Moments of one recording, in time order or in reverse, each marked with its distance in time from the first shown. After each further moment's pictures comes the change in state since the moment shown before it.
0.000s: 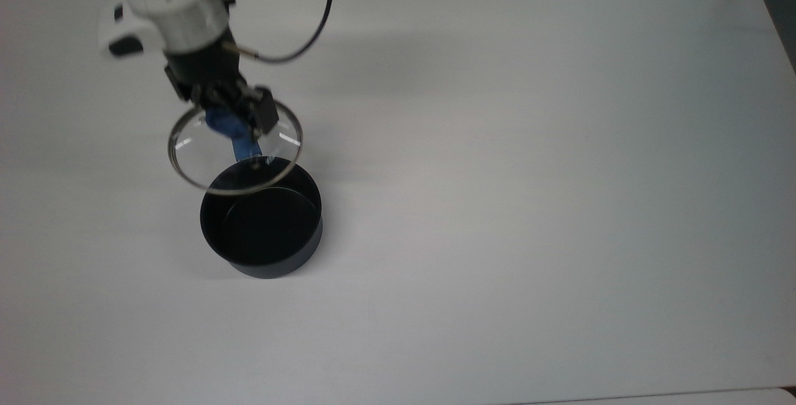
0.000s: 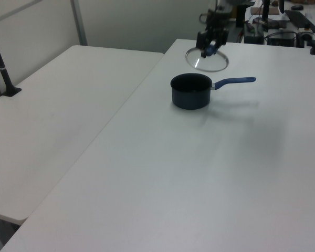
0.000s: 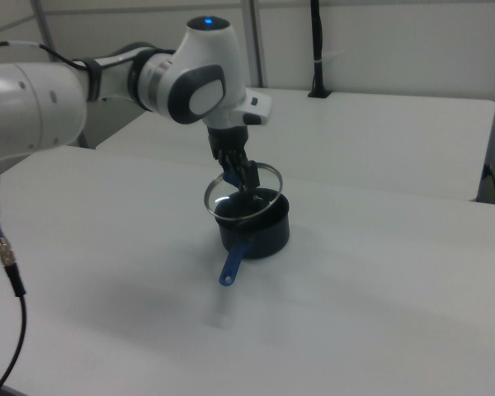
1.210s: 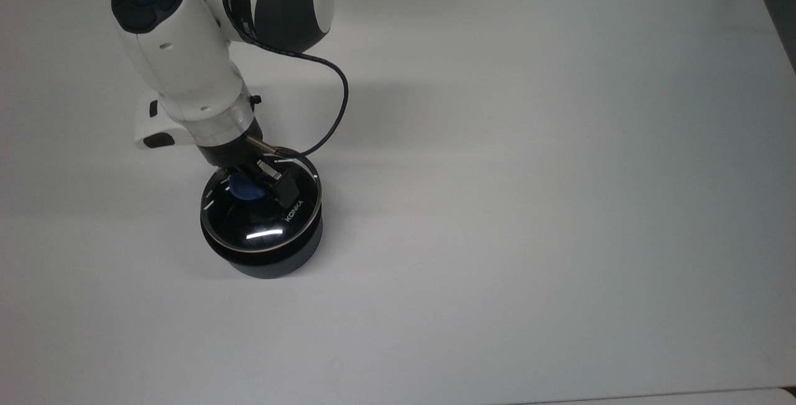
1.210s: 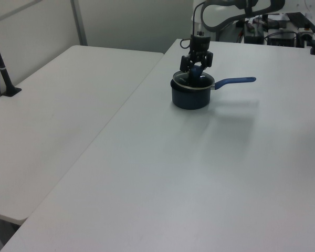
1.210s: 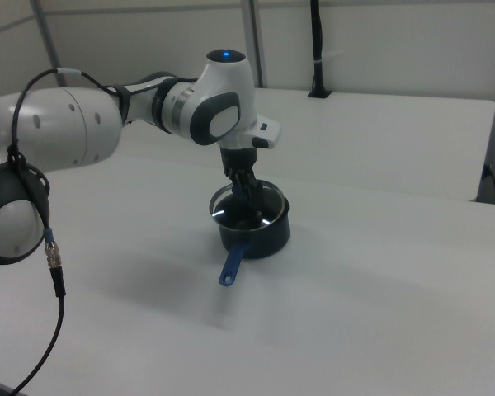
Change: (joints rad) arm 0.037 0.217 -0.010 0.159 0.000 0.018 0.115
